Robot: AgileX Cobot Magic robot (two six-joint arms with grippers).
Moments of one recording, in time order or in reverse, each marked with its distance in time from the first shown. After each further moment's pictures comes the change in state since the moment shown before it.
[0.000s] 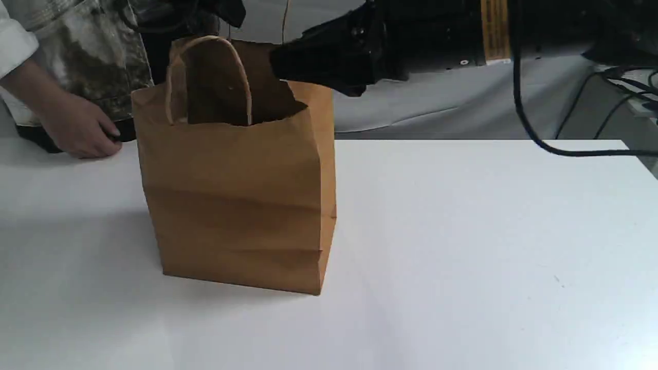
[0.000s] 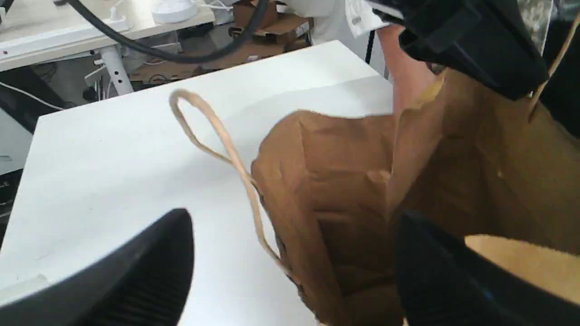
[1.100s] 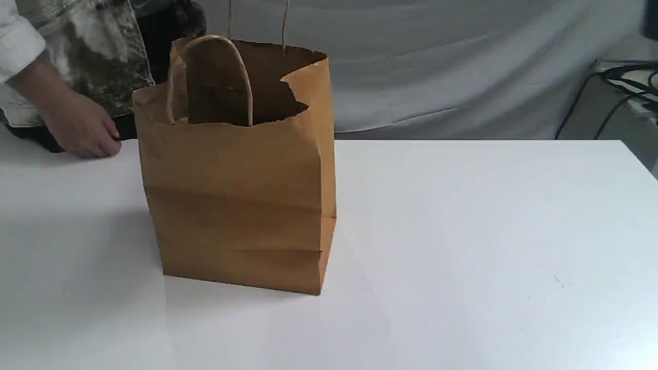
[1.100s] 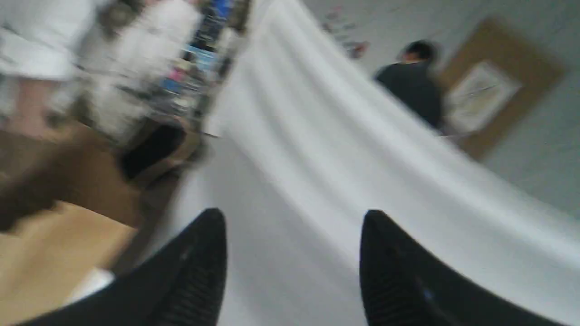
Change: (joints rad) left arm 0.037 -0.686 -0.002 0.012 -0.002 -0.116; right arm -0.195 -0.864 0.502 0.000 0.691 -0.694
